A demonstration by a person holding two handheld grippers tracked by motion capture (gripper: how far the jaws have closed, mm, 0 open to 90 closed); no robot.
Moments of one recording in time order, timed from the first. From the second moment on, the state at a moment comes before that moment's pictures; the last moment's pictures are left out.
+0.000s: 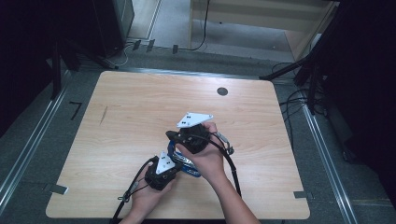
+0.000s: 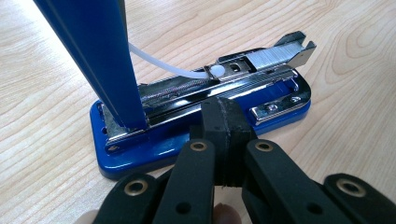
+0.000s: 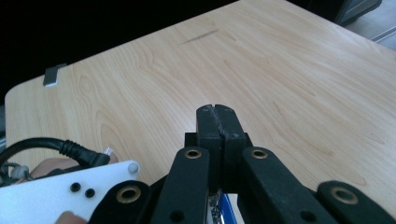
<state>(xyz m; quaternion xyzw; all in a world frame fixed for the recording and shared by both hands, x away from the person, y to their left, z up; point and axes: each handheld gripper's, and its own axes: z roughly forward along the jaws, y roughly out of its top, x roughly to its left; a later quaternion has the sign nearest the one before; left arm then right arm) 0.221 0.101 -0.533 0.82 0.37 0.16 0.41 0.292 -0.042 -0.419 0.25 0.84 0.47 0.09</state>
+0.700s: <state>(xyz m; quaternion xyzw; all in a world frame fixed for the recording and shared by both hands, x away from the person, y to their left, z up) 0.221 0.101 -0.533 0.82 0.37 0.16 0.41 0.285 -0.059 -0.429 0.26 0.84 0.47 0.09</state>
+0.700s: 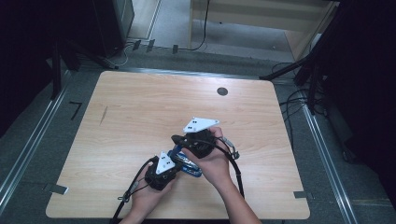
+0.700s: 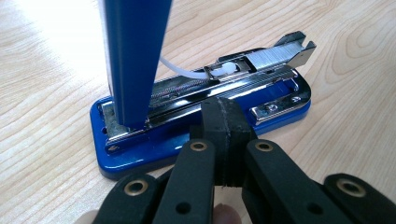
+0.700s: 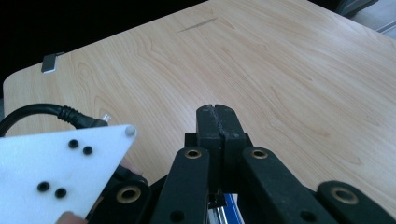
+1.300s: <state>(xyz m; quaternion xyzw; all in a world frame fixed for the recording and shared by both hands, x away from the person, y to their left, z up) 0.220 0.101 -0.533 0.82 0.37 0.16 0.41 0.274 -0.087 -0.449 0.28 0.83 0.47 0.09</state>
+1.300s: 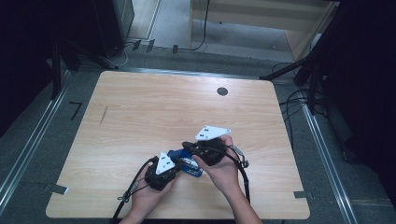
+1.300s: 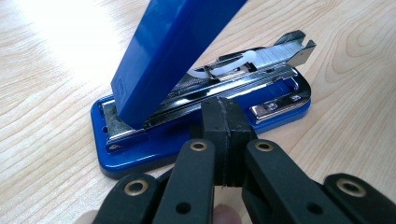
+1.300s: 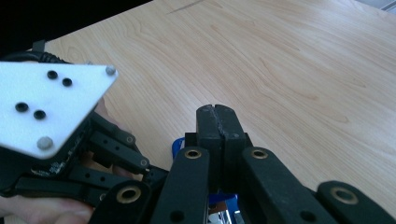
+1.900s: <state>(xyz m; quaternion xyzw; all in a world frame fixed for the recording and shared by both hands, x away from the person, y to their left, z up) 0.219 0.103 -0.533 0.82 0.37 0.16 0.41 0.262 -0.106 -0.468 0.29 0.83 0.46 0.09</state>
